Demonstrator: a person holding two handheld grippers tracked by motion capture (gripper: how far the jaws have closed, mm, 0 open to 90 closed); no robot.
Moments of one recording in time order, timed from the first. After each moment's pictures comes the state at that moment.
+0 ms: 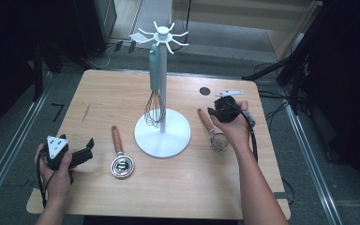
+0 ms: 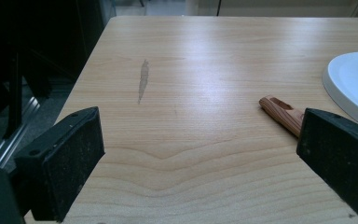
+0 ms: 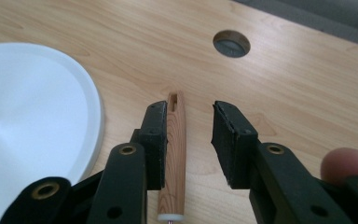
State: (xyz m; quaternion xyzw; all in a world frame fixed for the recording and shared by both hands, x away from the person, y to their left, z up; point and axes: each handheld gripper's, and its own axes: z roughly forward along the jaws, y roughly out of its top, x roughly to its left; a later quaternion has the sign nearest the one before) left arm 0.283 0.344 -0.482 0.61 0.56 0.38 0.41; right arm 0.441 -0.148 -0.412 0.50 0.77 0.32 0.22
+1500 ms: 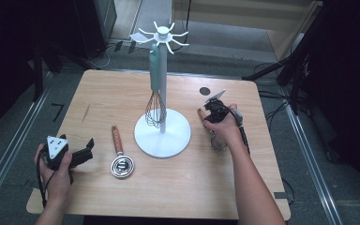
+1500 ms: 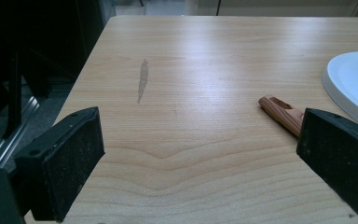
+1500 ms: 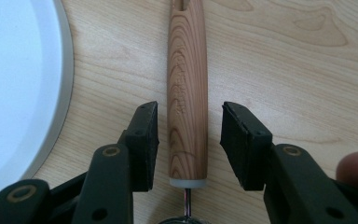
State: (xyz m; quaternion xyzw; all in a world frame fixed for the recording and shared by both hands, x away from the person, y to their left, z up) left arm 0.283 0.344 -0.482 0.61 0.56 0.38 0.41; right arm 0.471 -0.127 -0.450 0.56 0.81 0.14 0.10
